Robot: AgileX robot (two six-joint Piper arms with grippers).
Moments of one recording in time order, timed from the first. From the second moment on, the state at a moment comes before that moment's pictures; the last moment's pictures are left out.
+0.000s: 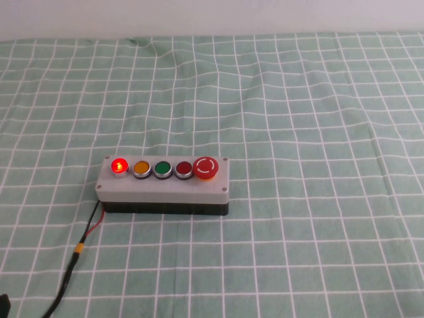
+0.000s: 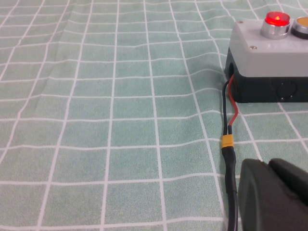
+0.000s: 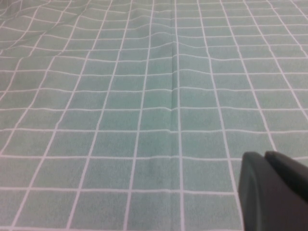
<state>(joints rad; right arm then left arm) 0.08 -0.01 0.03 0.07 0.35 0.02 -0.12 -0.01 0.03 0.03 0.39 0.03</state>
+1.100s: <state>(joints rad) 0.08 -0.01 0.03 0.07 -0.31 0.02 -0.12 -0.01 0.03 0.03 0.39 0.03</state>
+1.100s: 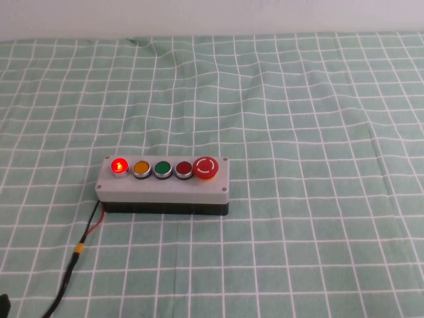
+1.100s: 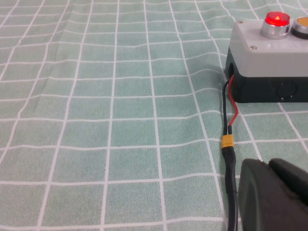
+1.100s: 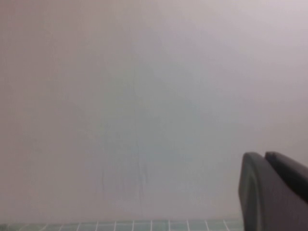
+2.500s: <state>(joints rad) 0.08 0.35 -0.56 0.06 0.35 0.41 -0.12 -0.01 0.03 0.03 0.39 0.03</state>
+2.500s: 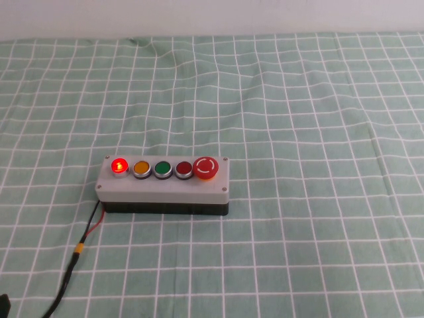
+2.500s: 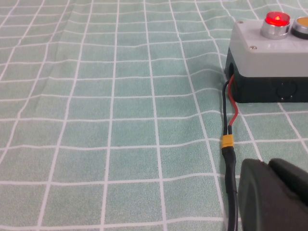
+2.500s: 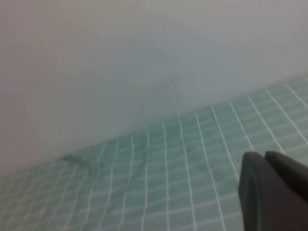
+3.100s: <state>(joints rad) 0.08 0.83 -0.56 0.25 0.39 0.21 -0.12 -0.01 0.03 0.03 0.39 0.03</state>
